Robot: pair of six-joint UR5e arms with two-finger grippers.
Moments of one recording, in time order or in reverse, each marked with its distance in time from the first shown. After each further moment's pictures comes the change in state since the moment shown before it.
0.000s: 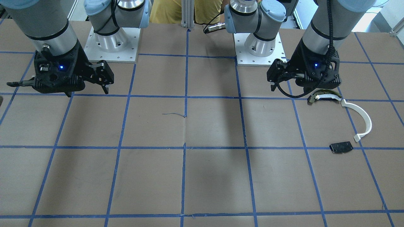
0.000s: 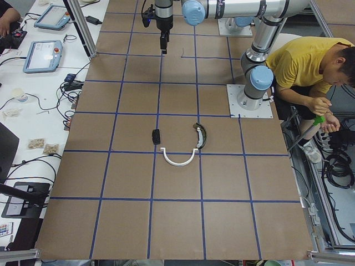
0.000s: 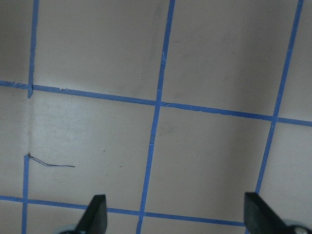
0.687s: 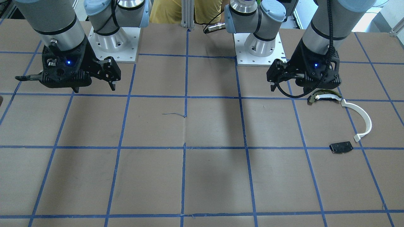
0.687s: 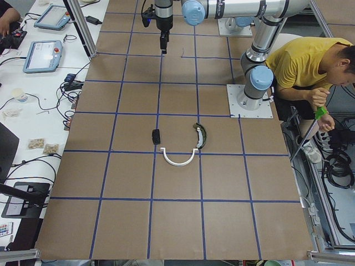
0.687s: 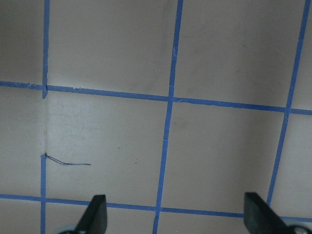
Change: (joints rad) left arm 0.000 0.001 0.000 0.002 -0.002 -0.002; right arm 0.057 -0.016 0.000 0.017 0.016 0.100
